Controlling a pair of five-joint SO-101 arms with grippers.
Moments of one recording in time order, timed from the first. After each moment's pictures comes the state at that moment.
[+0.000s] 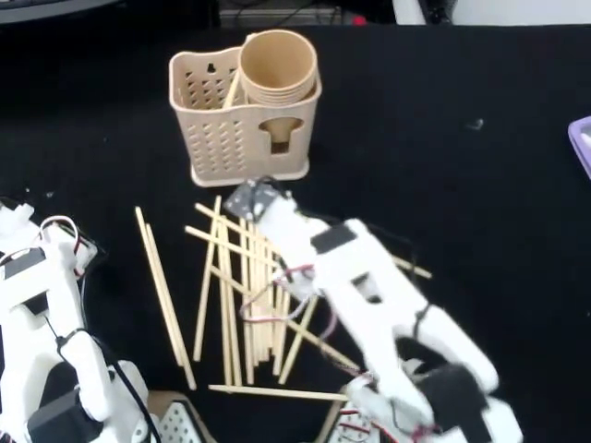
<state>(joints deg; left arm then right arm) -36.5 -29.4 58.1 38.4 23.2 -26.9 -16.7 50.4 52.3 25.3</state>
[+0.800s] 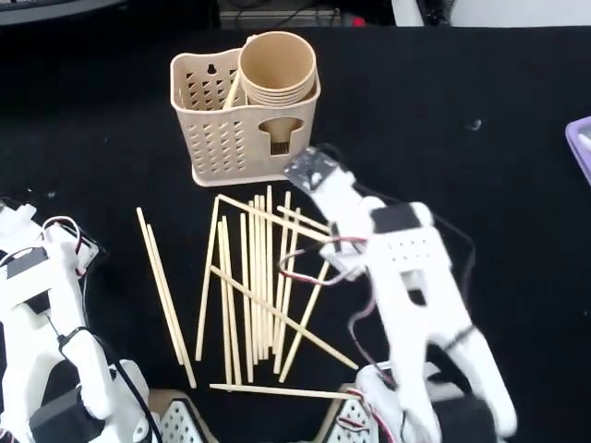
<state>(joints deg) -36.5 -29.4 58.1 38.4 23.2 -9.1 -29.9 45.8 66.9 36.2</state>
